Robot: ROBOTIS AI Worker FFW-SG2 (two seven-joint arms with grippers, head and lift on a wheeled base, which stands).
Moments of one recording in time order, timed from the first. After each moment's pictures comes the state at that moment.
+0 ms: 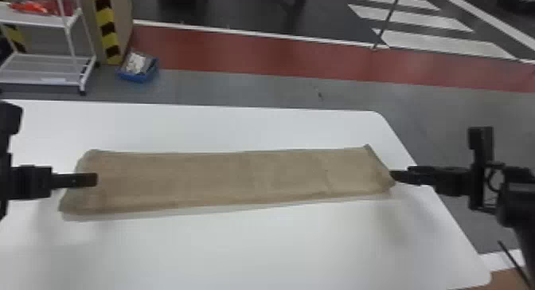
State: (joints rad) left arm -0.26 0.32 0.03 -1.62 0.26 1.18 -0.33; right arm -0.27 -0.55 -0.38 -1.16 0.05 0.62 0.98
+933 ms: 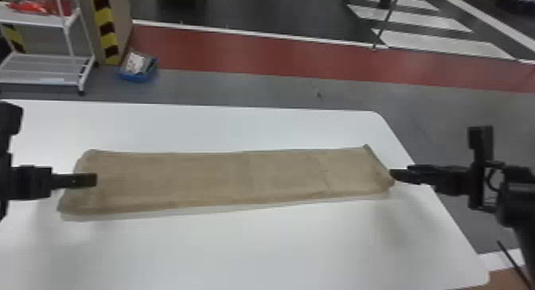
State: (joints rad) left arm -0.26 0.32 0.02 -1.61 0.25 1.18 -0.33; right arm -0.27 -0.55 -0.38 -1.16 0.05 0.61 0.99
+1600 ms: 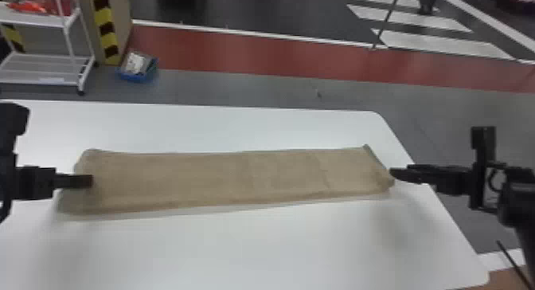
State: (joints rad) left arm -0.27 0.32 -0.01 -1.60 0.23 1.18 -0.35; right arm -0.27 -0.55 -0.39 -1.16 0.03 0.62 1.01
